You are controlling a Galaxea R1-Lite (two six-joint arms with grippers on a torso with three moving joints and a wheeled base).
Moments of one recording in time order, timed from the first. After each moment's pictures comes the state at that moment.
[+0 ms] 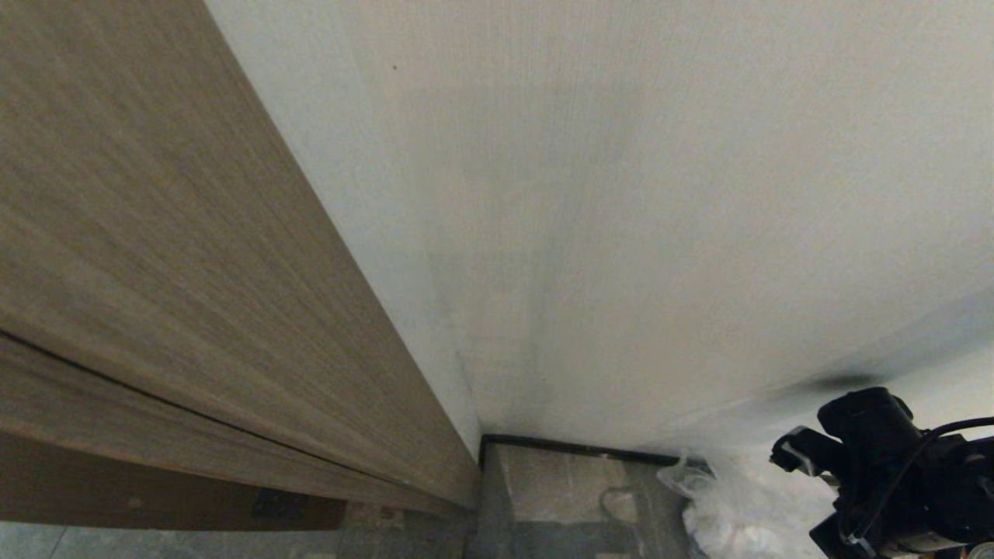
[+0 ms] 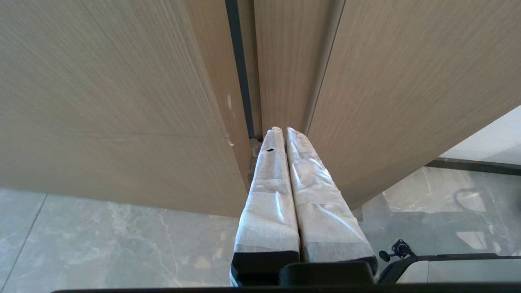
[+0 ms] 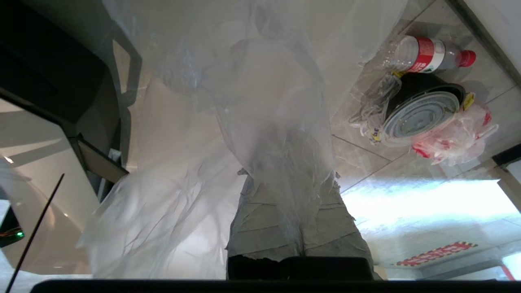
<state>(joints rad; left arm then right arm) 0.00 0.00 0.00 0.01 0.00 0.00 0.10 1.83 -0.40 -0.20 -0.27 -0.37</state>
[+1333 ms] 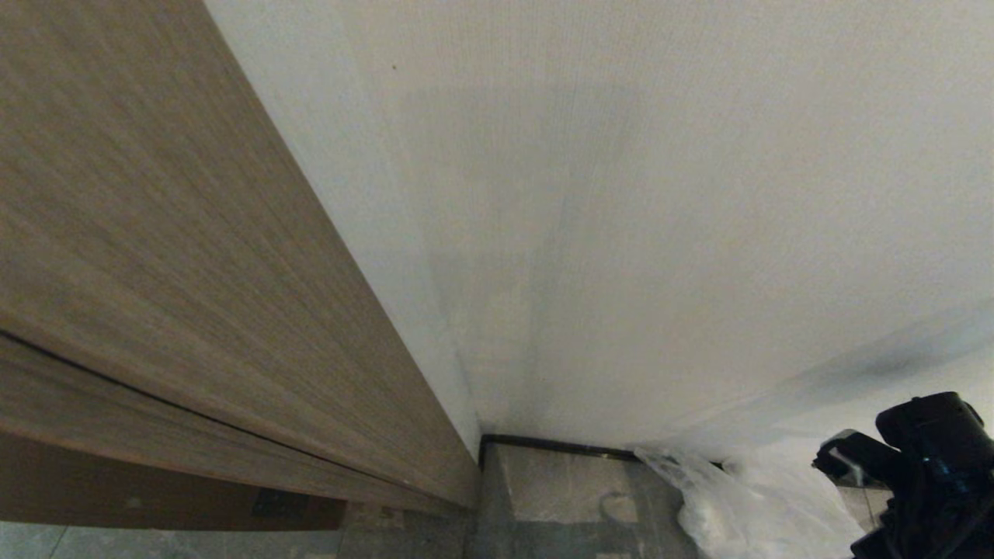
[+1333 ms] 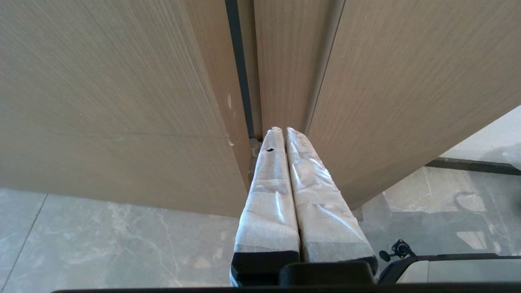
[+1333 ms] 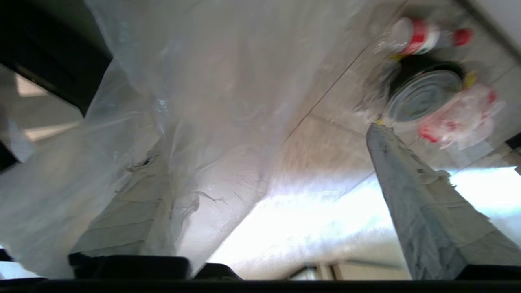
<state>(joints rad) 0.00 0.00 0.00 0.01 0.00 0.00 0.08 1.57 -0.34 -0.06 -0.26 -0.32</state>
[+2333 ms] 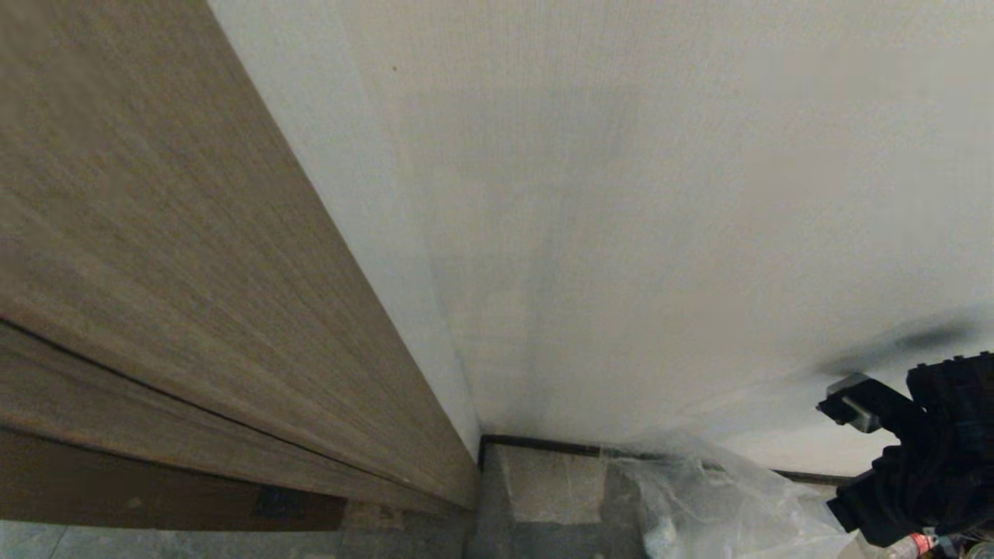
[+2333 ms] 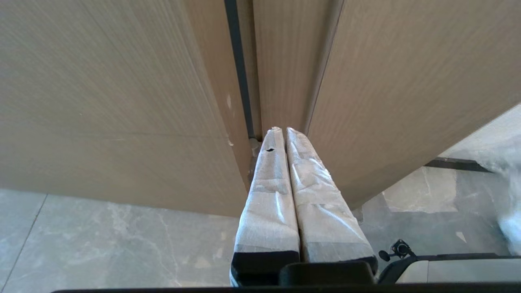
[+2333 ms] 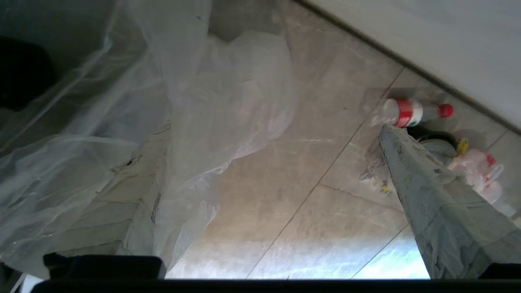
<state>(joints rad) 0.00 0.00 0.00 0.01 0.00 0.00 0.12 1.49 -0.42 -0.15 -0.17 -0.28</state>
